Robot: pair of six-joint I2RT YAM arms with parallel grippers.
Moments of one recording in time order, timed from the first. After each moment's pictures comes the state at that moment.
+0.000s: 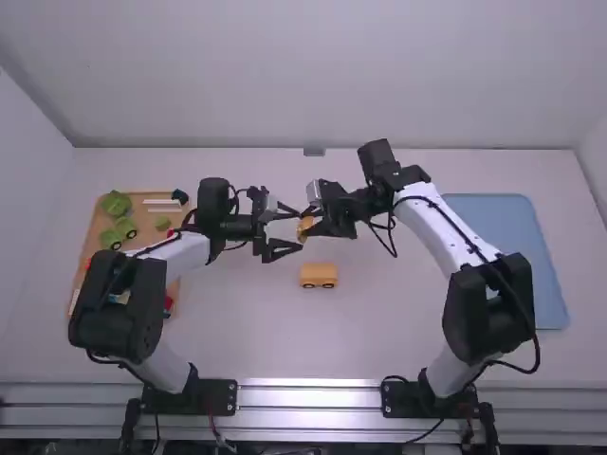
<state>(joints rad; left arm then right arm) -0.13 1.69 0.82 0.27 1.26 0.45 0.34 1.76 1.40 -0.84 -1.09 -1.24</state>
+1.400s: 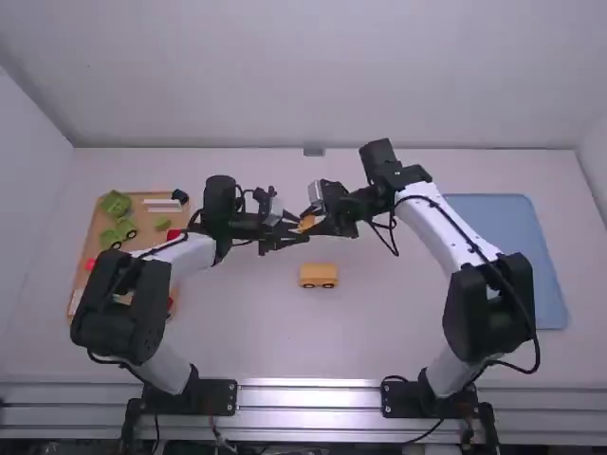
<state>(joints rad) -0.17 1.69 0.82 0.40 1.34 0.42 0.34 1.76 1.40 -0.84 -1.09 -1.26</state>
